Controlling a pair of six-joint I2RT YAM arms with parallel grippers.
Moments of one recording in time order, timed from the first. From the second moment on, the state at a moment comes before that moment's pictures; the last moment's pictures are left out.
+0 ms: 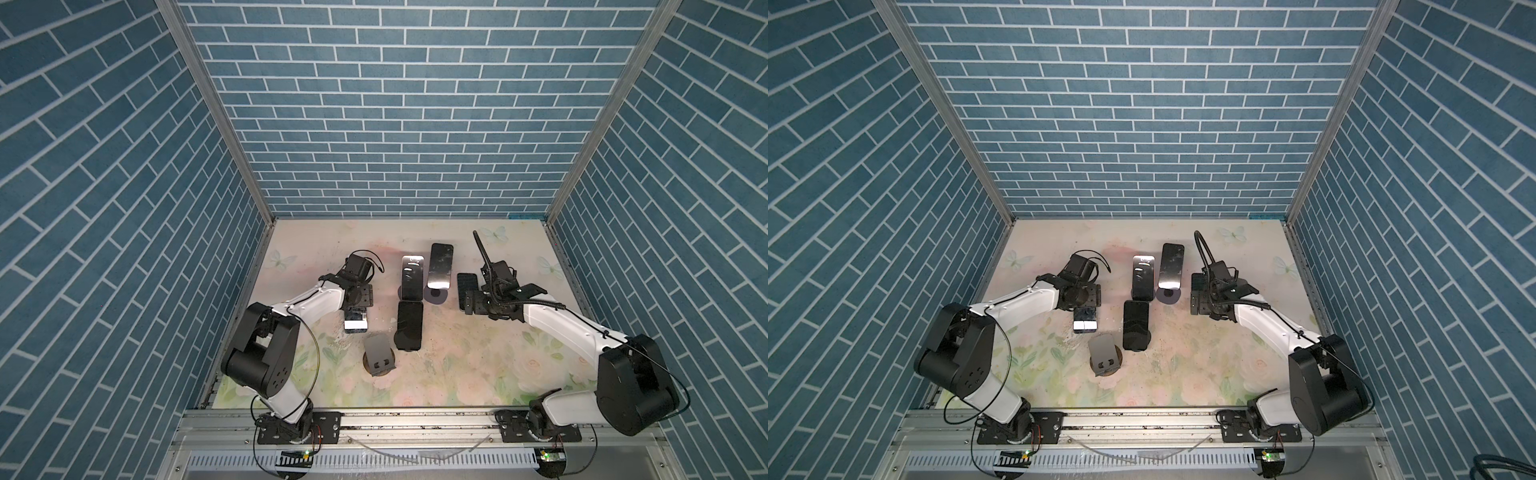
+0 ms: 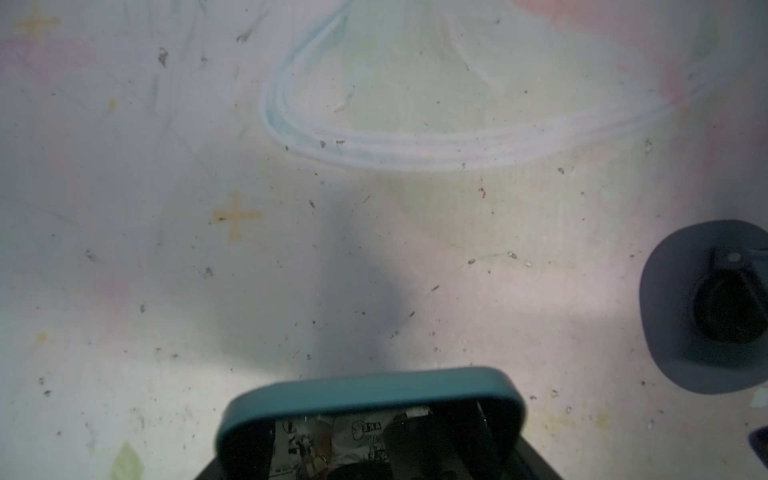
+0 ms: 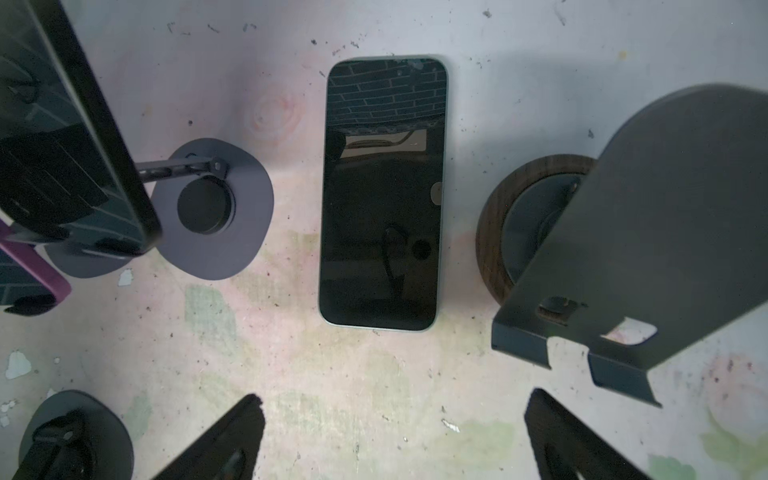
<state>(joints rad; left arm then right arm) -0.42 1.64 0.99 -0.48 -0.17 -0.46 0.46 1.39 0.86 -0.55 0.09 0.39</state>
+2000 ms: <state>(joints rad) -0.40 1.69 1.10 -0.59 -0.19 -0.46 0.47 1.32 0.86 -0.59 0.09 0.45</state>
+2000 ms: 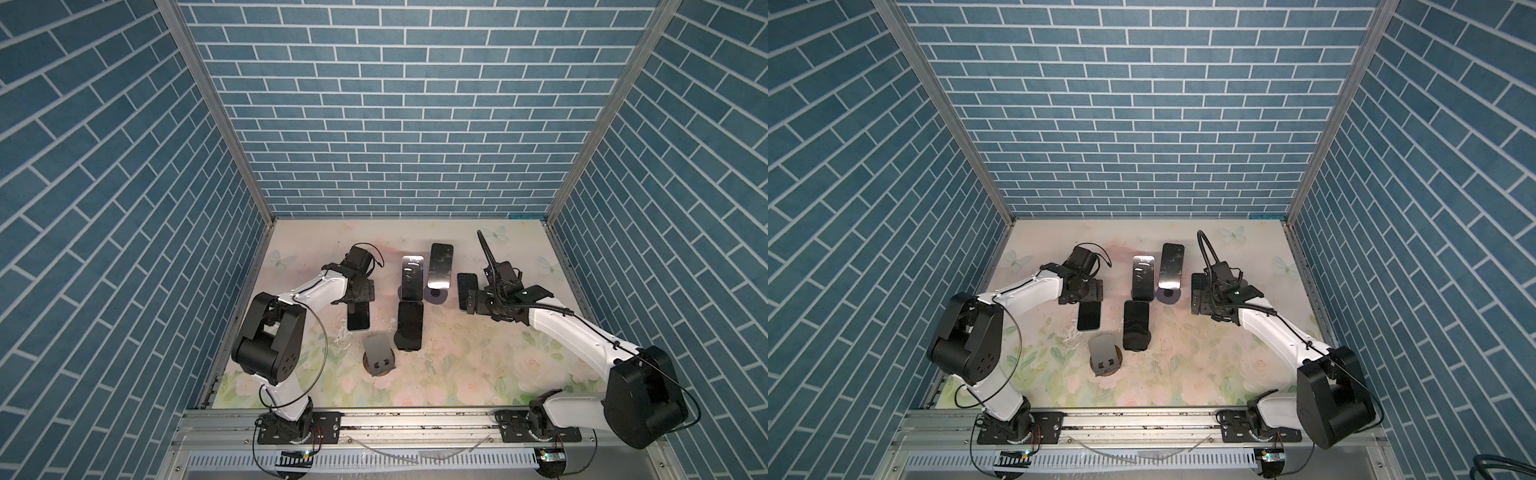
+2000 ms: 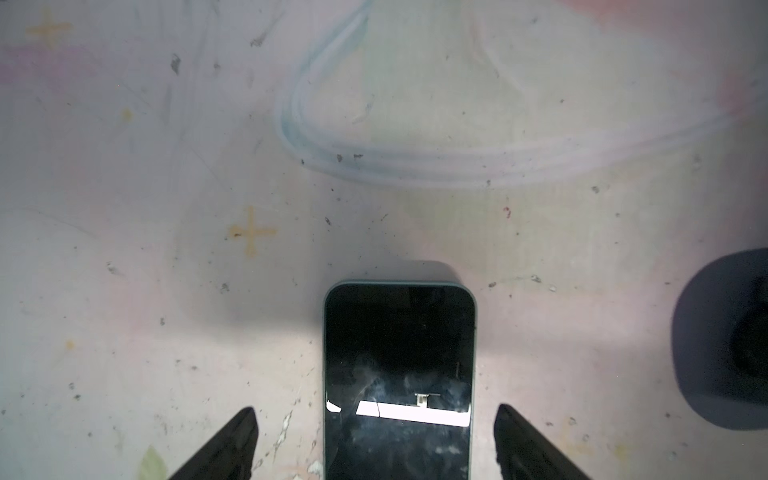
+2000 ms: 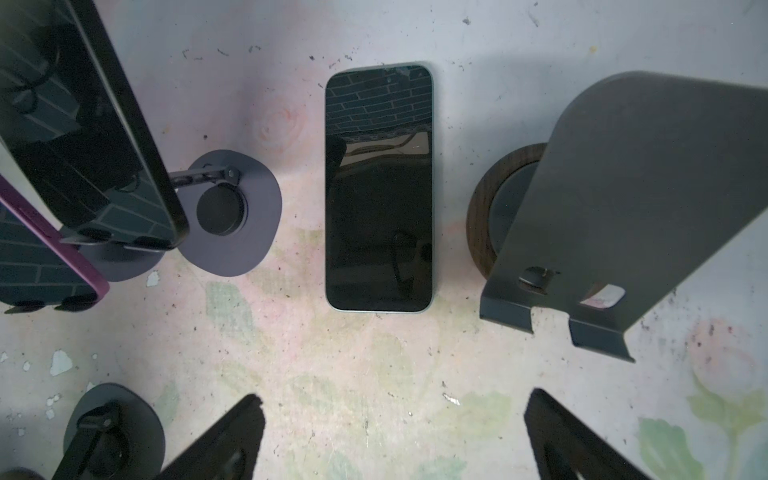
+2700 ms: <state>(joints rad) -0.40 1.26 0.80 -0.57 -0.19 -0.53 0.52 1.29 0.86 -0.58 0.08 0.48</state>
